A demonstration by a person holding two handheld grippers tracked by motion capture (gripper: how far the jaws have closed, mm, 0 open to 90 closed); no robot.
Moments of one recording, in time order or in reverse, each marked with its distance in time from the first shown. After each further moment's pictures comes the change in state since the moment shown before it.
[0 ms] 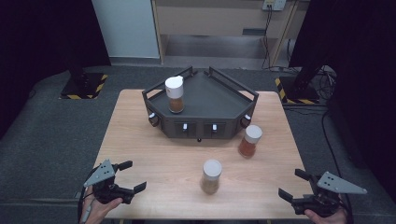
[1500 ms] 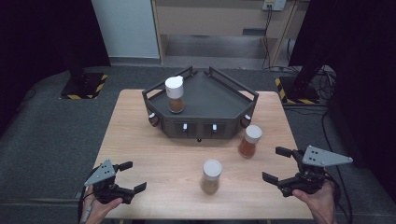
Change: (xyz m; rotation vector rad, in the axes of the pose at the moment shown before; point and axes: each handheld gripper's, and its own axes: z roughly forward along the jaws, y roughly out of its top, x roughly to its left) left arm 0.002 0.000 0.001 0.013 -0.005 -0.011; right arm -0.003 0.083 0.042 -0.009 0.196 -0.119
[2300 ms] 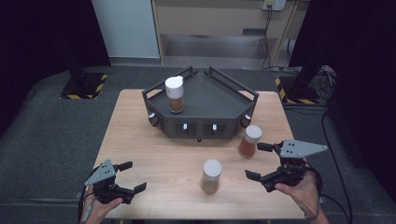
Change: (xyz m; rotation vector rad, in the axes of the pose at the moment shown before) left arm 0.000 0.000 0.000 0.005 0.002 -0.003; right arm -0.004 0.029 0.041 0.062 0.093 -0.055
